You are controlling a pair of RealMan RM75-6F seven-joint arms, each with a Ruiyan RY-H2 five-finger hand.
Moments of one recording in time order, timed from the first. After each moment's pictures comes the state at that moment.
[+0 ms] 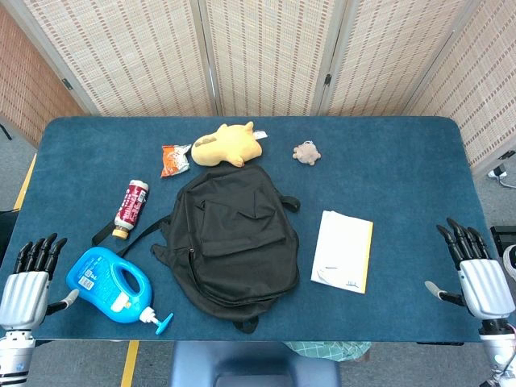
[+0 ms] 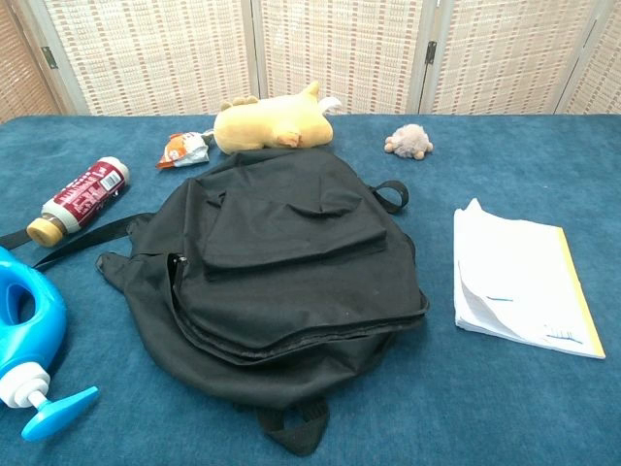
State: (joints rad) left arm -0.10 -1.19 -0.06 -1.67 1.47 1.50 0.22; right arm 0.08 -1.09 0.05 -1.62 -1.55 1.48 0.10
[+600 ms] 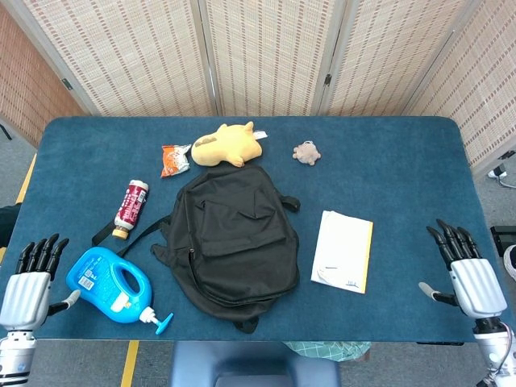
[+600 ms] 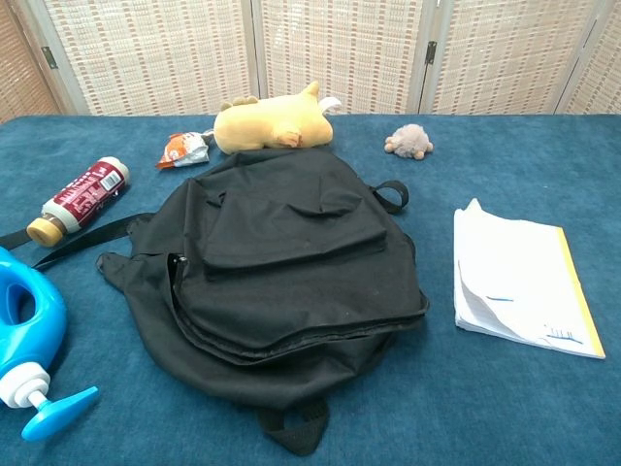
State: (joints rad) left arm -0.10 -1.19 -0.06 -1.67 1.48 1.51 0.22; right arm 0.10 -1.10 0.04 -1.59 -1.58 1.46 0.08
